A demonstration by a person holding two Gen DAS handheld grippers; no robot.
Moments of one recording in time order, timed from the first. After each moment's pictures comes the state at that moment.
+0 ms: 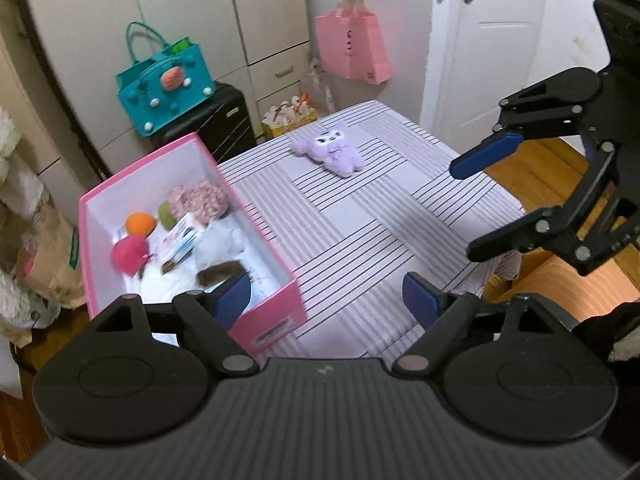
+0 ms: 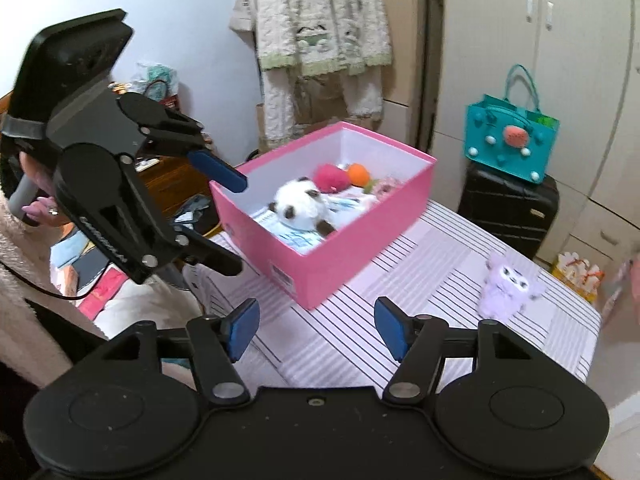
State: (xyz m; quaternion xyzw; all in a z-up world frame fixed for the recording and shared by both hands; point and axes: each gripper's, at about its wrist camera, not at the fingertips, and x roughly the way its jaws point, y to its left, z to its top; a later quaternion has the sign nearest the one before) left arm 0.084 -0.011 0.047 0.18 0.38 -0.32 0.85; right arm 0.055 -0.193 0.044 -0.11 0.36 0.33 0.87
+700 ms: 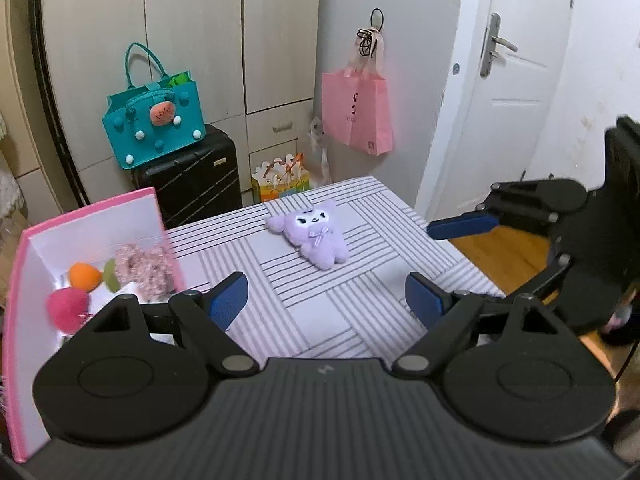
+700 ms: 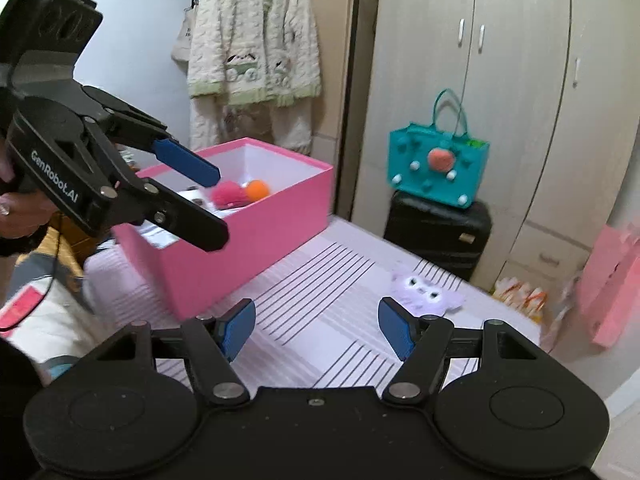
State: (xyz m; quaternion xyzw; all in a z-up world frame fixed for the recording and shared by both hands) left arm 0.140 -0.072 0.018 0.07 0.32 -0.32 0.89; right arm 0.096 -0.256 -0.013 -0.12 0.28 0.26 0.92
